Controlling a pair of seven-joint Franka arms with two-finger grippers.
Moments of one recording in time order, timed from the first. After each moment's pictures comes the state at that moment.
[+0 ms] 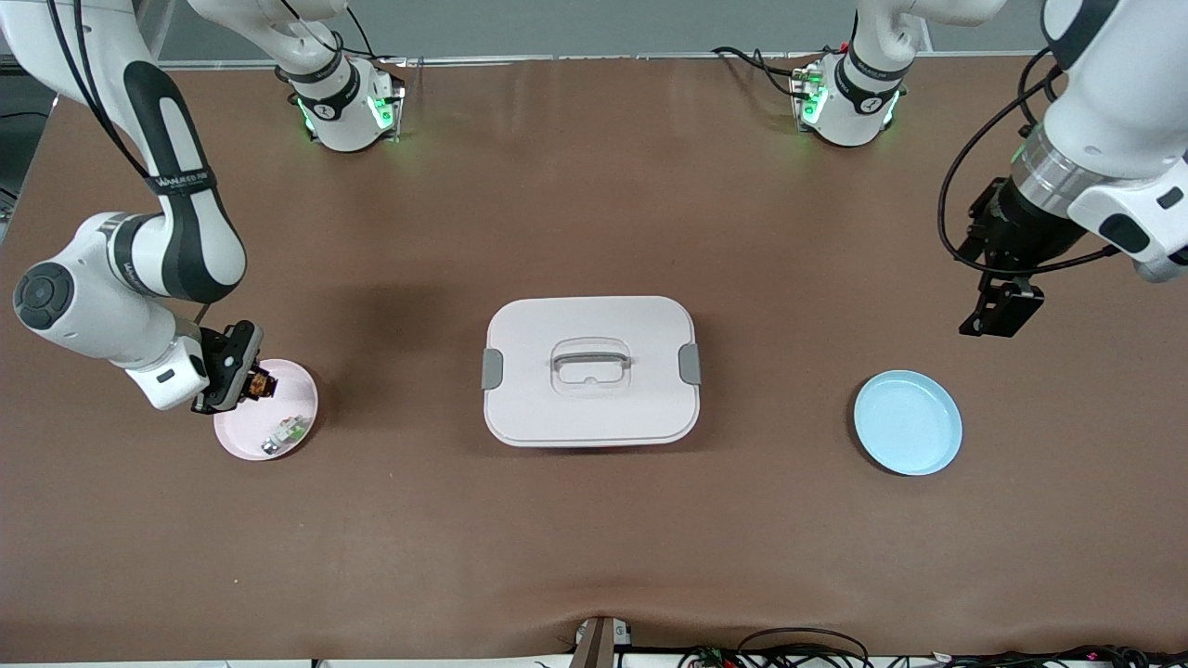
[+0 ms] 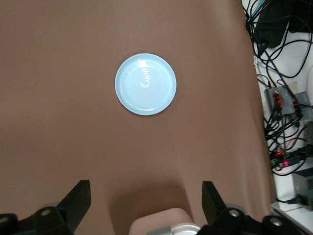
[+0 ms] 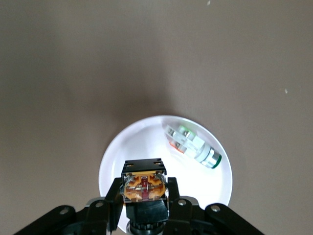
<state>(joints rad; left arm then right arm) -0.39 0.09 0.16 -1.51 0.07 1.71 -1.53 0.03 0.36 -0.10 -1.97 0.13 2.34 -1.53</state>
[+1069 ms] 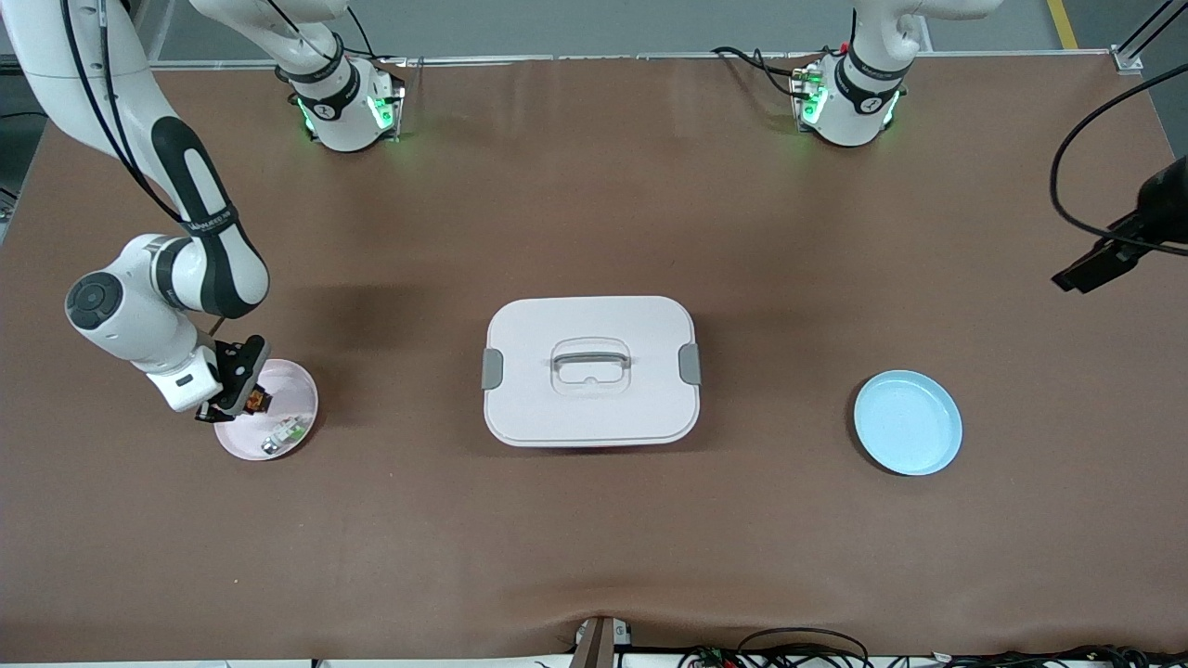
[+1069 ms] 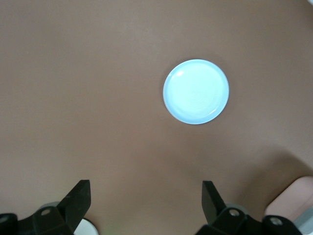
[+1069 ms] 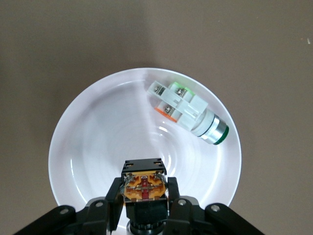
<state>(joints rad) -0.23 0.05 0.28 -1.52 0.04 1.51 -0.60 -0.02 0.46 -0.10 -2.07 0.09 2.65 -1.55</state>
